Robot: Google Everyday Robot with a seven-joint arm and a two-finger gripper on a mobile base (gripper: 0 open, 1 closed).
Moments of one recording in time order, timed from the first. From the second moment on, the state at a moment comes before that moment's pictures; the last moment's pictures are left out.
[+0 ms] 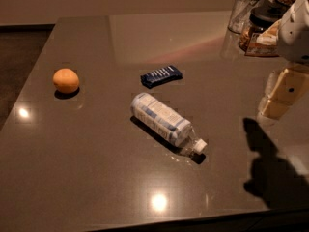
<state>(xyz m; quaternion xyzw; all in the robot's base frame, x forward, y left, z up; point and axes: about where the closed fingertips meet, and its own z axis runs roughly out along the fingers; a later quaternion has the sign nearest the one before) 0.438 -0.214 0.986 -0.60 0.78 -0.05 0.17</state>
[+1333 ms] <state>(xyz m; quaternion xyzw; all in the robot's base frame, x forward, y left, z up) 0.438 -0.145 0.960 -0.56 0.81 0.06 0.17</state>
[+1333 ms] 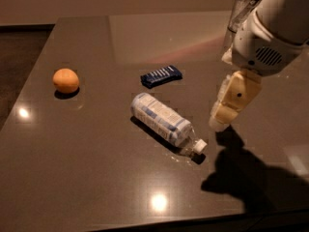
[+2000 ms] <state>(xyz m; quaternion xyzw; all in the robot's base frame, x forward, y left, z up) 0.430 -0.091 0.902 -0.55 0.83 0.05 0.10</state>
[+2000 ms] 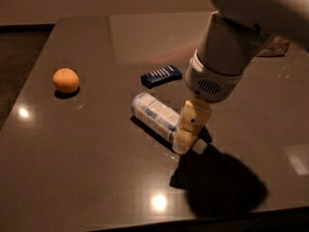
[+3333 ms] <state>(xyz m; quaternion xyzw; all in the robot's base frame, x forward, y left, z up) 0.444 -0.068 0.858 -0.53 0.85 0.01 0.03</state>
